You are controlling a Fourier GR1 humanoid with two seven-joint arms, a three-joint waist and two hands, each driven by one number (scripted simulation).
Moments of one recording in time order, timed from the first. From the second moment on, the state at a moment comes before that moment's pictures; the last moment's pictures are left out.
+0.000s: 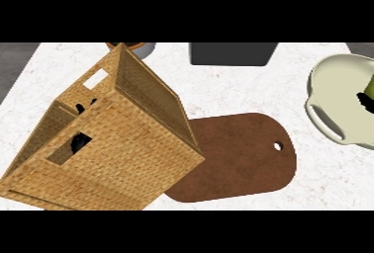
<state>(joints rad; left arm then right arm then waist) -0.01 0.07 -0.08 -1.58 0.03 0.16 -0.11 -0.57 -0.63 -0.32 -0.85 0.87 -0.07 -0.34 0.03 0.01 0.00</state>
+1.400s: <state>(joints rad) -0.03 0.06 -0.08 -1.59 0.02 0.15 -0.10 -0.79 -0.75 -0.72 -0.19 0.54 0.12 -0.61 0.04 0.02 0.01</state>
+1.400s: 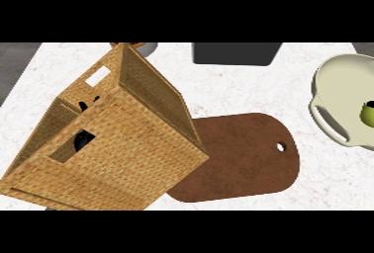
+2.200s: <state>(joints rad) -0.03 0.05 -0.10 -1.60 0.01 0.15 -0.11 -0.68 -0.92 -0.86 -0.16 0.41 0.28 -0.70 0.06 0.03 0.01</state>
